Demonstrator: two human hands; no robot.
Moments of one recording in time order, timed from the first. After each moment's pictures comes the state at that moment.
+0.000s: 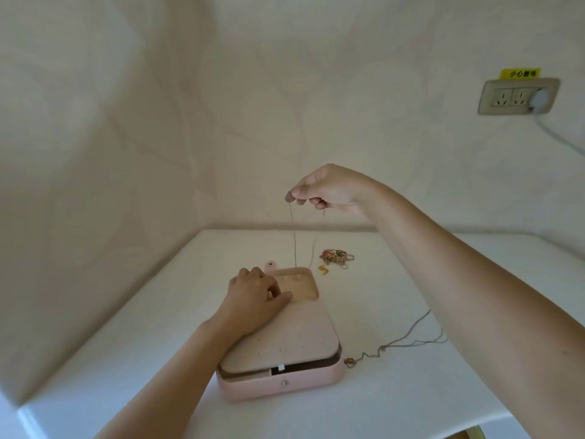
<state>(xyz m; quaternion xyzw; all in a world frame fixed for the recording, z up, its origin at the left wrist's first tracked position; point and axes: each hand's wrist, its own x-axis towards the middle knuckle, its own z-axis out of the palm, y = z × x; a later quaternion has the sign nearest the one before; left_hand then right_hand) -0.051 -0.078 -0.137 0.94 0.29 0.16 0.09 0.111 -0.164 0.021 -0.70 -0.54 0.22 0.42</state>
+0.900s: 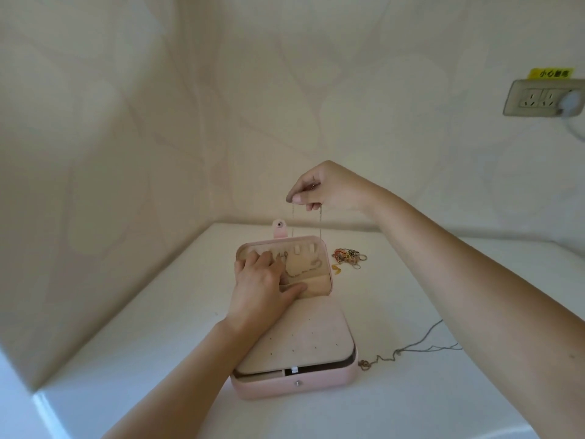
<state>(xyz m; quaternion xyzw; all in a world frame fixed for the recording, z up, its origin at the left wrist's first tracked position) -0.055 -0.081 -0.138 0.89 0.26 0.37 -0.02 0.101 -0.142 0.016 -0.69 -0.63 0.12 0.34</state>
